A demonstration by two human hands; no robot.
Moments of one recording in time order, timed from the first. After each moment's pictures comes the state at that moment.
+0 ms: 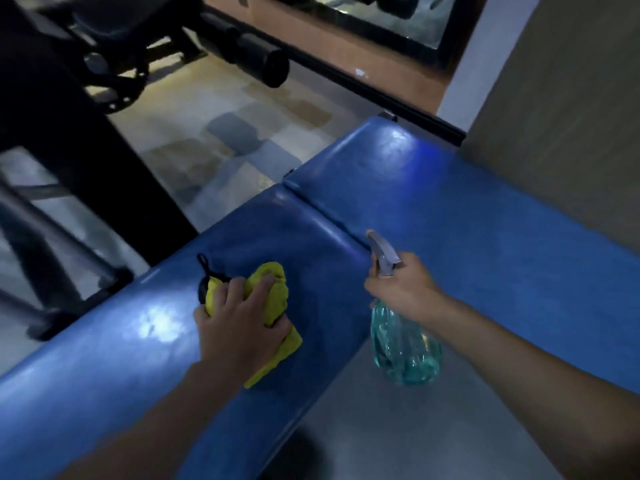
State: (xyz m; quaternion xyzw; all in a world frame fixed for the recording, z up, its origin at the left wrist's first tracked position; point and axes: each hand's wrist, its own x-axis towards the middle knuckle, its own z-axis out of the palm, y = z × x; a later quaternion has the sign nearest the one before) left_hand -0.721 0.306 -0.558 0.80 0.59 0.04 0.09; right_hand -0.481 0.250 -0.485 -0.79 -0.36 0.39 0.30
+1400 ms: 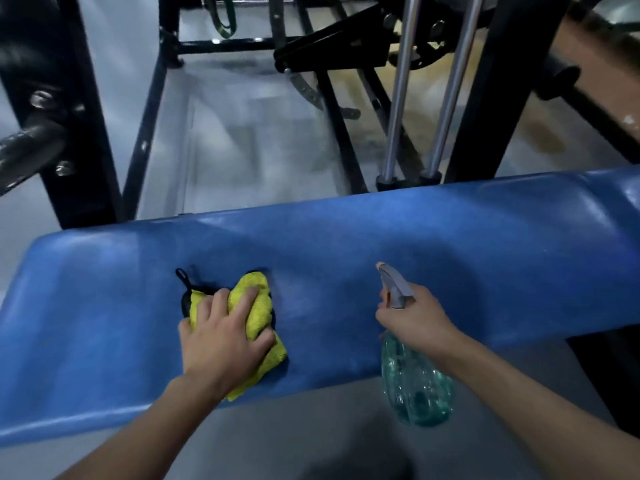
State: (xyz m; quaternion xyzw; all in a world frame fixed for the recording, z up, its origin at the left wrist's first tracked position) left_hand -1.184 0.032 -0.554 0.57 0.82 0.02 0.08; right_hand -0.915 0.118 -0.486 -0.66 -0.55 0.50 0.13
